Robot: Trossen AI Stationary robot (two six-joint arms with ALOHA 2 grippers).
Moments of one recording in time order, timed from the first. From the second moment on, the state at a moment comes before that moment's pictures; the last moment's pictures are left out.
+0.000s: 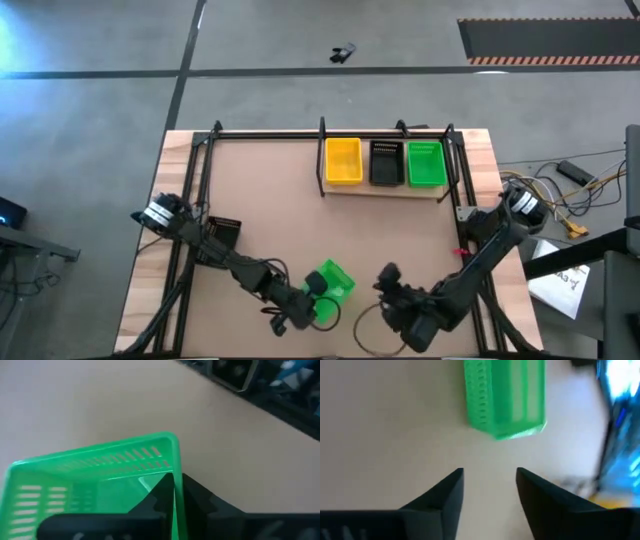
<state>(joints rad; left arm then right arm) -0.55 1.87 1.18 -0.09 -0.04 0.33 0.84 1.75 1.21 -0.74 0.65 0.07</state>
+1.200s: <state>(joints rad) -0.53 1.87 1.28 -0.06 -0.14 0.56 0.73 1.90 1.23 -0.60 0.48 -0.79</state>
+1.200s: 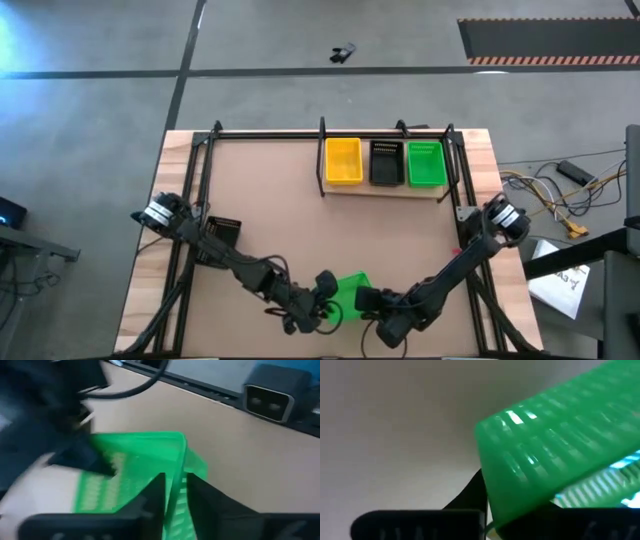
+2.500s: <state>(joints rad) -0.64 1.78 1.17 -0.29 -0.95 -0.26 -0.31 1.38 1.31 -1.41 0.29 -0.10</state>
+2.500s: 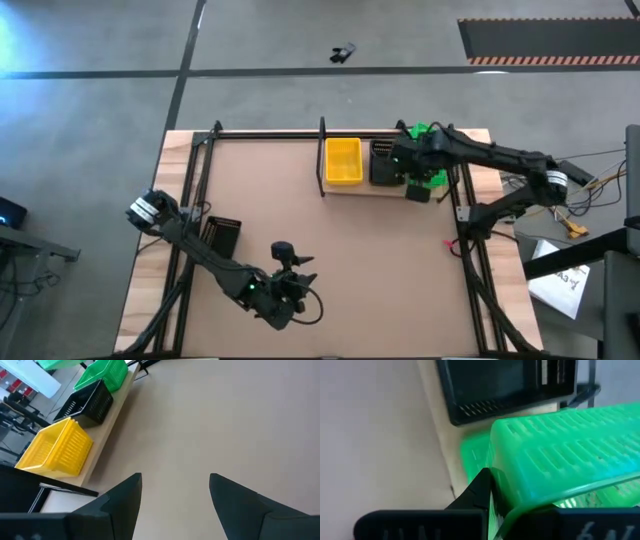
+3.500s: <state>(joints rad) -0.66 1.77 1.16 -0.25 -0.95 -0.26 -0.39 1.64 1.30 -1.56 0.38 -0.17</state>
